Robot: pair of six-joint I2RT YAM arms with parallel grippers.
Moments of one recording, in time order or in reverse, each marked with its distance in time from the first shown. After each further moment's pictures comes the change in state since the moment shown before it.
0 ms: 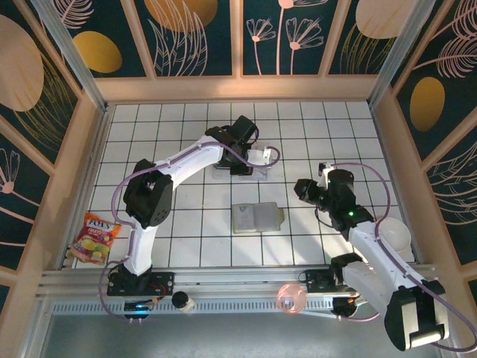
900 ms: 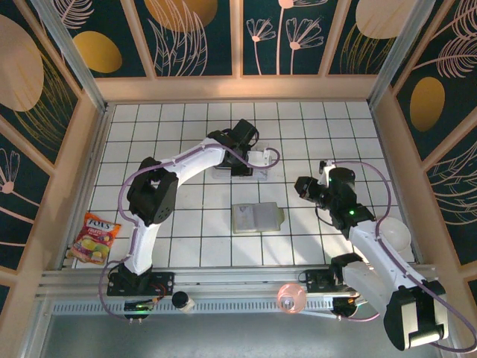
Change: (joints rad) left arm 0.006 0.040 -0.040 0.089 -0.040 -0.031; right arm -0.008 0.002 0.015 0.007 -0.007 0.000
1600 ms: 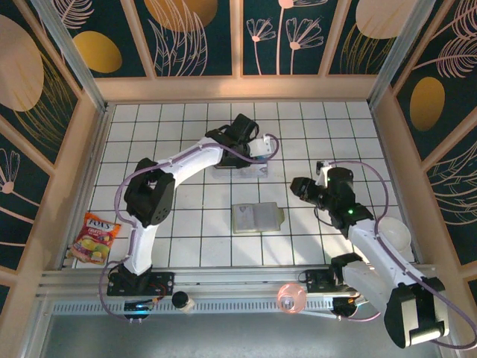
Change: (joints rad) left arm 0.009 -0.040 0.000 0.163 -0.057 -0.209; right arm 0.025 0.026 0.000 0.001 -0.043 -0.010
